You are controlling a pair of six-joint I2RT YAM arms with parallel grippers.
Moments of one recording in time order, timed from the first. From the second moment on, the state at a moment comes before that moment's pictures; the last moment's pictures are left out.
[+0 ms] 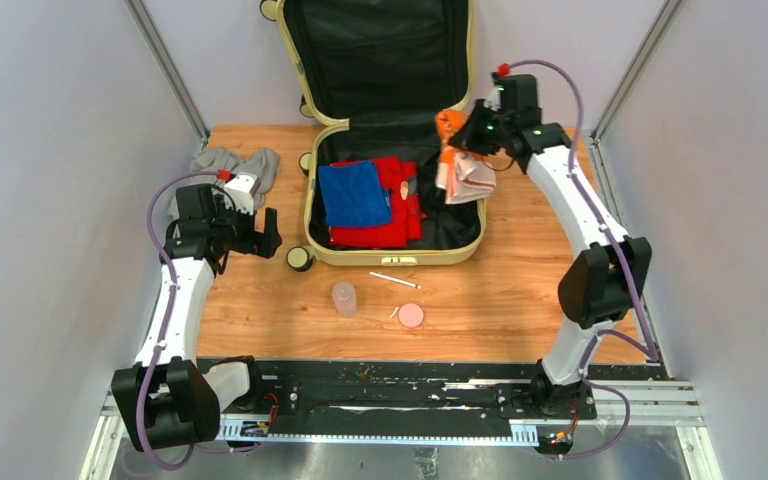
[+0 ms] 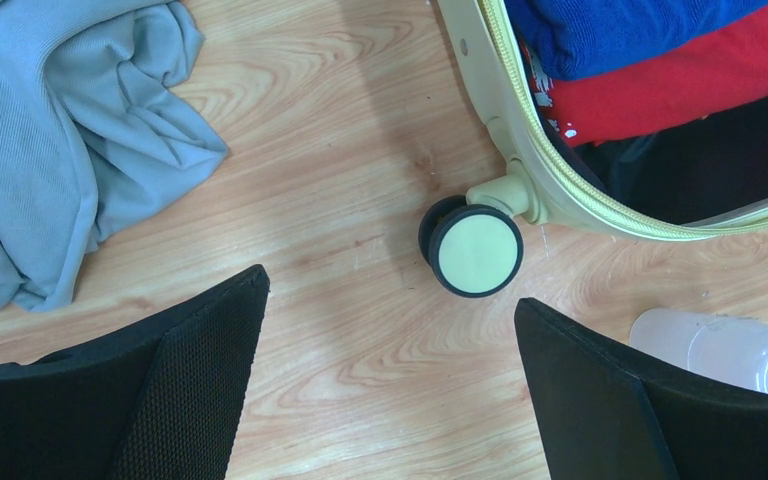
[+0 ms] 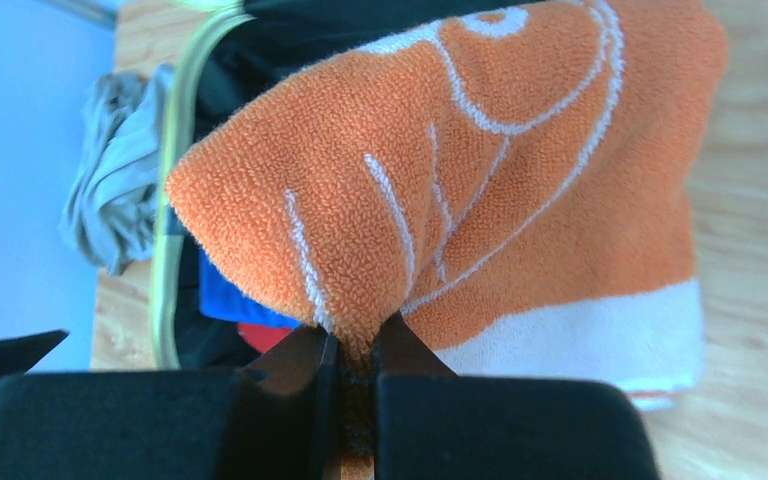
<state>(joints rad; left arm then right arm) 0.17 1.10 0.87 -0.50 0.43 0.28 0.20 1.73 1.73 -0.56 -0.26 0.48</state>
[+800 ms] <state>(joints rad) 0.17 1.10 0.87 -0.50 0.42 0.31 0.69 2.44 2.45 -0.71 0.20 0.69</state>
